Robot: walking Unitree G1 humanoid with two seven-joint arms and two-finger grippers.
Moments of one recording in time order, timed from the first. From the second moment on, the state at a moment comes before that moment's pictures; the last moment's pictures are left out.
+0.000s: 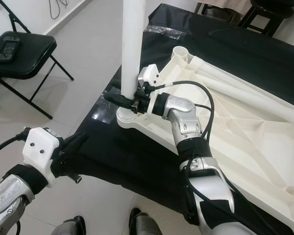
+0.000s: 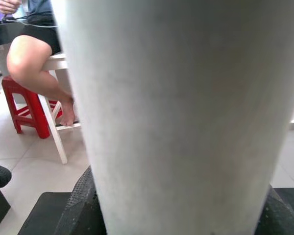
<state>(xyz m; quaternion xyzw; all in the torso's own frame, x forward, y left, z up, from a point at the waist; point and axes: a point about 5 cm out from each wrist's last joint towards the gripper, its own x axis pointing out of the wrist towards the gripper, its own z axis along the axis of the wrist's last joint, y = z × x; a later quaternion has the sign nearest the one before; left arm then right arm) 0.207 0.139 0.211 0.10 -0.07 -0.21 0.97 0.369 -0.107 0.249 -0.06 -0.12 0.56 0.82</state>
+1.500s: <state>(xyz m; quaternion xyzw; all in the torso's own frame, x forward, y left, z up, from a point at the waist) 0.209 0.141 0.212 0.10 -0.07 -0.21 0.97 0.342 -0.074 0.246 -0.04 -0.10 0.64 0.76</state>
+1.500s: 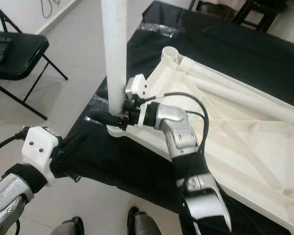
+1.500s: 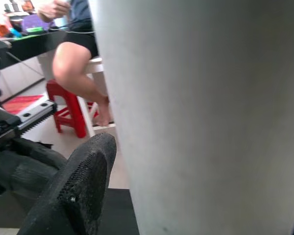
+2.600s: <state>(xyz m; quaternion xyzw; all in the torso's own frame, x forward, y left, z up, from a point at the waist) 0.211 0.143 0.215 0.10 -0.07 -0.21 0.97 0.324 -0.066 0.213 -0.02 -0.12 0.25 0.96</state>
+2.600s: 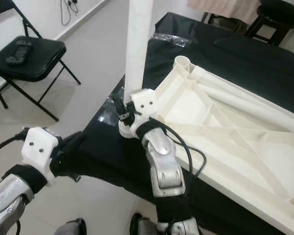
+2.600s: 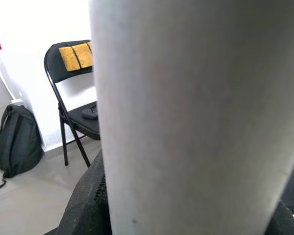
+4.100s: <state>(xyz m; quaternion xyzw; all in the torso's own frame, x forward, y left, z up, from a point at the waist) 0.212 0.143 0.213 0.11 -0.07 -0.21 0.97 0.371 -0.104 0.233 -0.01 -0.08 0.58 0.81</state>
